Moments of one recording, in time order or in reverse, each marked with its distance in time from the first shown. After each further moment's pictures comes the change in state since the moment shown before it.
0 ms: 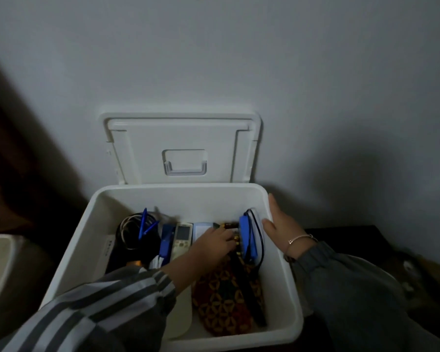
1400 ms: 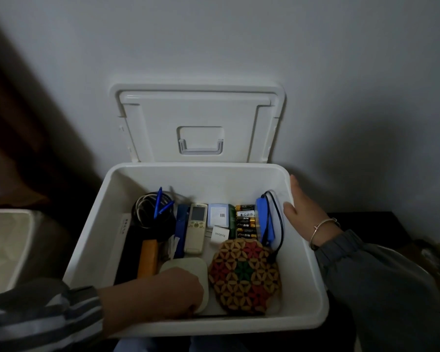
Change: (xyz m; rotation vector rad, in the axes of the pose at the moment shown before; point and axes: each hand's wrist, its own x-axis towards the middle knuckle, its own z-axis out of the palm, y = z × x) left_hand -0.119 0.010 -0.024 -0.104 -0.848 0.081; right_hand 0.002 0.002 0.006 0.015 0.051 -0.014
